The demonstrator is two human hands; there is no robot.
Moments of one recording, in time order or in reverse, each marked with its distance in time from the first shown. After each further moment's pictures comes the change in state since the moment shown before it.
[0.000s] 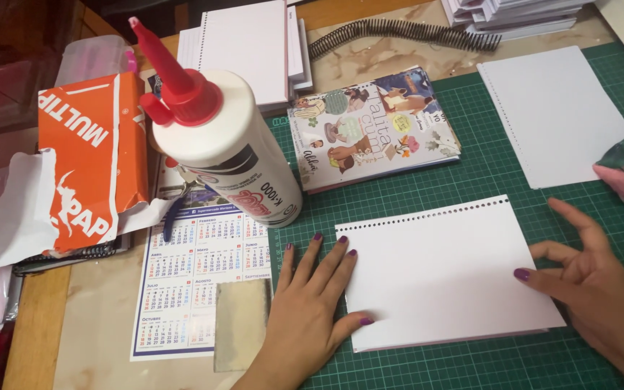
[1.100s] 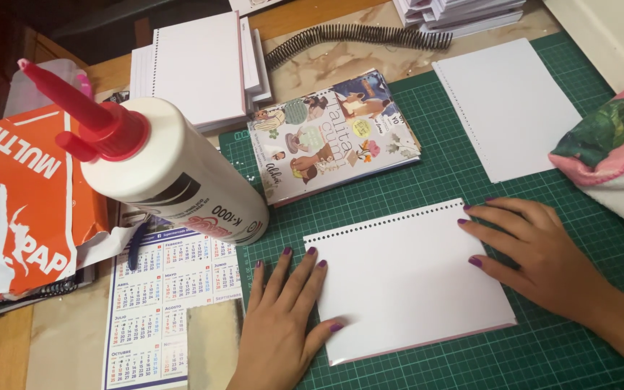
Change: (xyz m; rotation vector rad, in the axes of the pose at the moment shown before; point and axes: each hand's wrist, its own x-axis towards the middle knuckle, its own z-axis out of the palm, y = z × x) left_hand -0.001 -0.006 0.009 0.126 -0.003 0.031; right_hand 0.066 0.043 -0.045 -1.129 -0.141 -1.281
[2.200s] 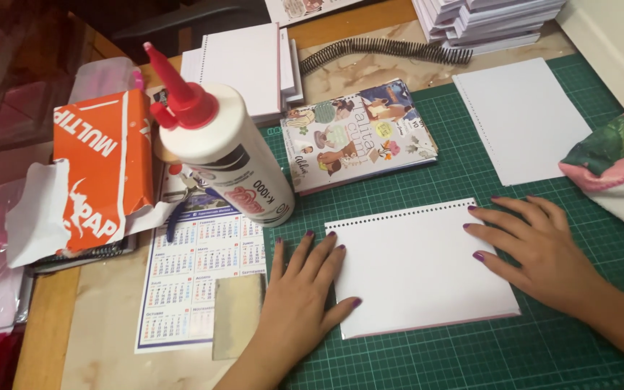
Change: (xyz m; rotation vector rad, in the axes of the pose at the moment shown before) left_hand 0.004 0.006 -0.008 0.050 0.013 -0.003; right_hand -0.002 -0.003 0.006 -0.141 0.065 -0.082
